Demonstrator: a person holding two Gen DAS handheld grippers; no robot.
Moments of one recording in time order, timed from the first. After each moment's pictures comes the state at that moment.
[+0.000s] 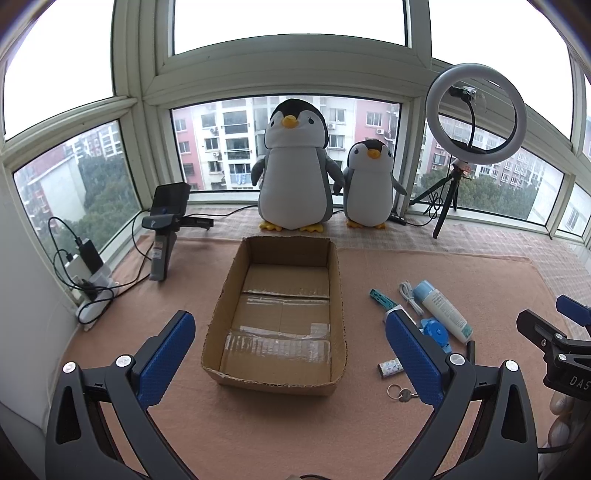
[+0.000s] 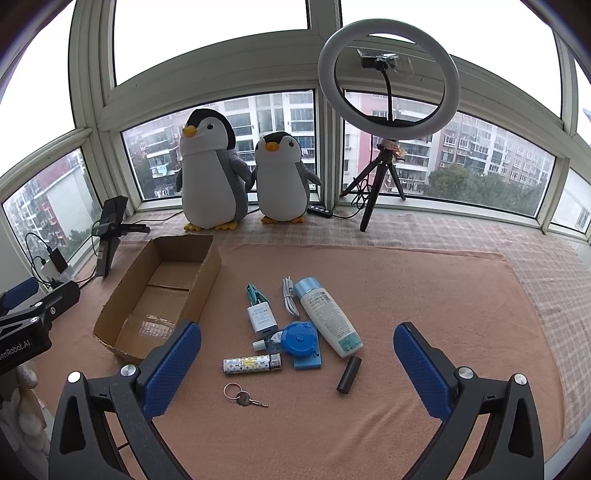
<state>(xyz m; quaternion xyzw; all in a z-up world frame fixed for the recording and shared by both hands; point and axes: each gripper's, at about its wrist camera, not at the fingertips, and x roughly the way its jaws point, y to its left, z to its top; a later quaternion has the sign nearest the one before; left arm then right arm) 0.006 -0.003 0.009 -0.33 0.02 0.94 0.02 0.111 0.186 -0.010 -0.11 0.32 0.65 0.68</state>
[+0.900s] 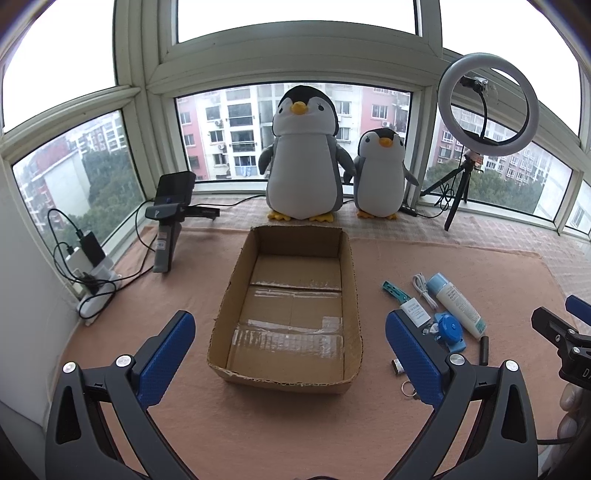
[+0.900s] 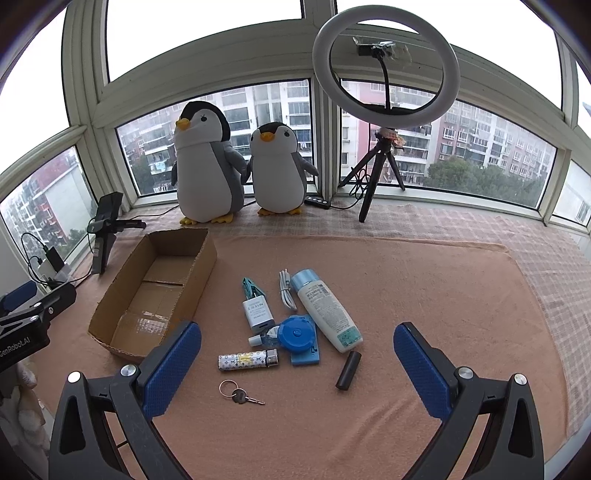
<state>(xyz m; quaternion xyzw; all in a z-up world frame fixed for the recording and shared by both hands) -0.006 -0.014 -0.004 -0.35 0.02 0.94 0.01 0.114 0.195 -0.019 -0.11 0.34 0.63 0.69</state>
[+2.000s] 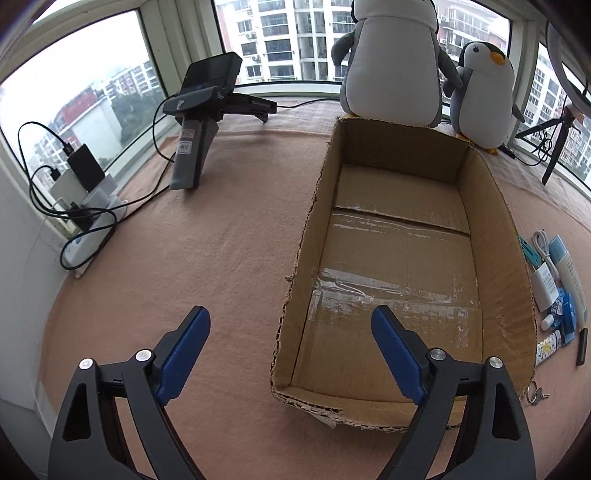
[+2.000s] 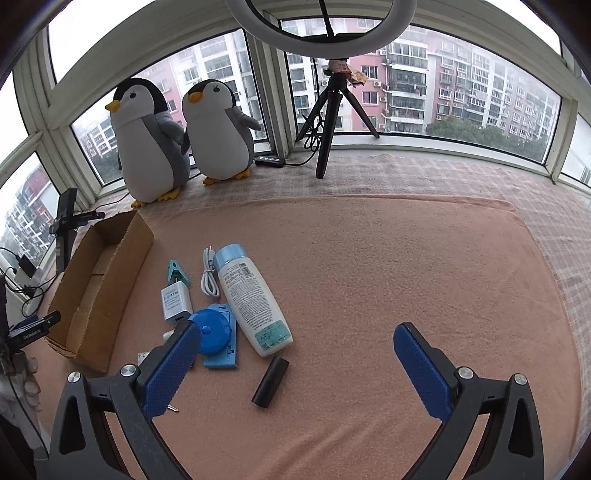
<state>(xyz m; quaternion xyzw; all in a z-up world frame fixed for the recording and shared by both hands) -0.092 -0.079 -0.123 -0.48 0.02 0.87 -0.07 0.207 0.243 -0.101 -0.13 0.43 0.60 0.67</state>
